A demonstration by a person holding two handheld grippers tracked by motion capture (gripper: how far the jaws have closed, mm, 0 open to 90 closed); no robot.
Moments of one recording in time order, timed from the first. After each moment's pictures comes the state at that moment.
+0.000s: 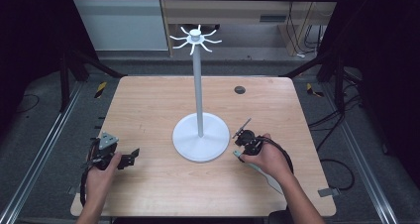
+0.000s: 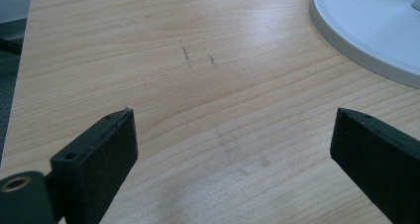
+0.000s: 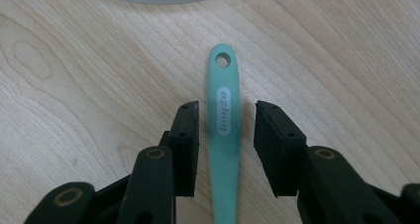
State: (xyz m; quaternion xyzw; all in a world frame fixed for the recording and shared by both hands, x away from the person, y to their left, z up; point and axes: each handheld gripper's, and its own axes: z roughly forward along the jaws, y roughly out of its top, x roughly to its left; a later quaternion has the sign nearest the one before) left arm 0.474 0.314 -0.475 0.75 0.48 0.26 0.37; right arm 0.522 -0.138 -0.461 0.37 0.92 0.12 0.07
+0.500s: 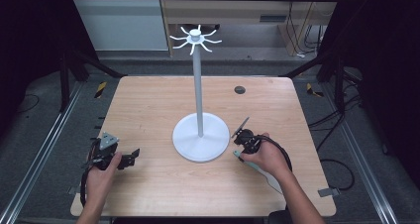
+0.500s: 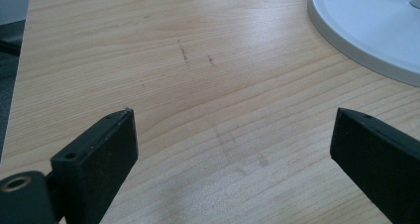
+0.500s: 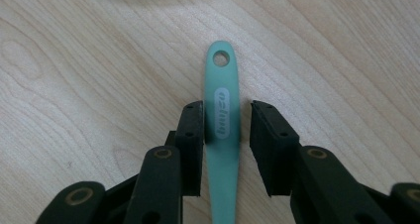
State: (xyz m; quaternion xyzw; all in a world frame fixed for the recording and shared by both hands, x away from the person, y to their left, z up) left arm 0.474 0.313 -0.475 0.75 0.48 0.26 0.36; right arm 0.530 -0.136 -0.465 0.37 0.92 0.11 0.05
